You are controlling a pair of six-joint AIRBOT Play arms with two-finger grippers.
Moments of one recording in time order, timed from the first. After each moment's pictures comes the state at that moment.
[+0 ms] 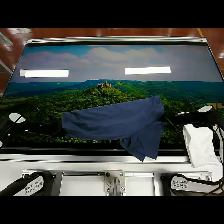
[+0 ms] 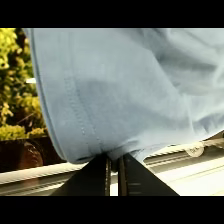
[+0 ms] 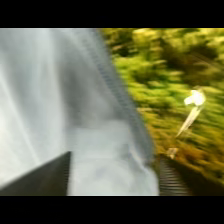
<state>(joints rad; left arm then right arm) 0.18 -1.11 0.60 0.91 -1.13 -1.33 -0.36 -1.48 0.82 -0.93 1.06 1.31</state>
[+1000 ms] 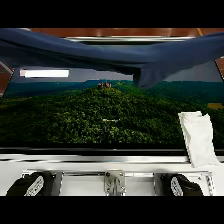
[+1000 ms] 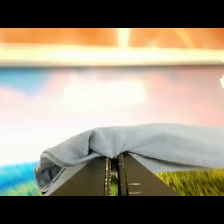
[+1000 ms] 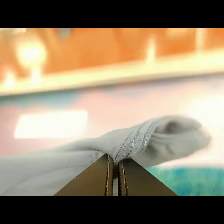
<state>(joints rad) 0.18 -0.84 1.76 0.99 -1.21 -1.36 -0.32 -0.73 1.58 -0.94 1.13 1.39</state>
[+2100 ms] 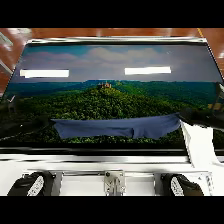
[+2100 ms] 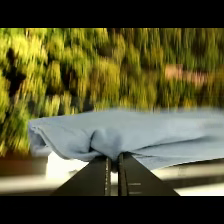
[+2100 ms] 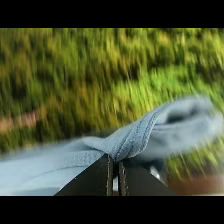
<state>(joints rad) 0.18 -0.71 0.64 0.98 -1.09 -1.45 -0.32 -0.82 0.83 -1.11 1.16 1.48</state>
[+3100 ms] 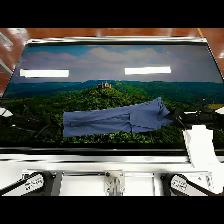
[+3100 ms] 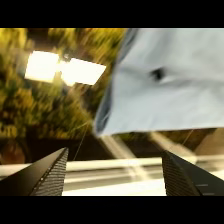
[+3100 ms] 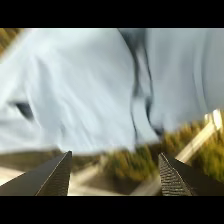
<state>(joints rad) 0.36 -1.22 0.72 1.00 -1.25 -1.36 -0.49 -1.28 0.82 -0.85 1.26 1.16</state>
